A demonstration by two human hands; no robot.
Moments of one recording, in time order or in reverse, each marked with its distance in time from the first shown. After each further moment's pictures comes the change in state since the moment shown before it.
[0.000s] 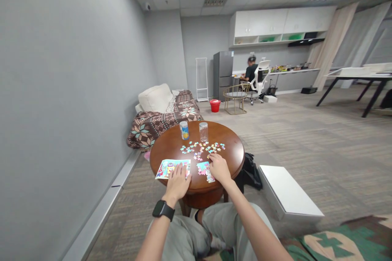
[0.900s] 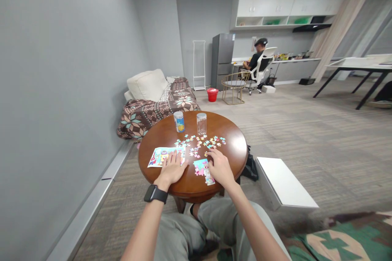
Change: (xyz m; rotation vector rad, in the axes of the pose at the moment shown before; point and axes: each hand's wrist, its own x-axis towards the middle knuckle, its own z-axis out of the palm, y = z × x) left_hand 0.061 -0.008 -0.009 -0.083 -0.199 -0.046; right_hand -0.003 0.004 0.003 0.087 0.026 0.027
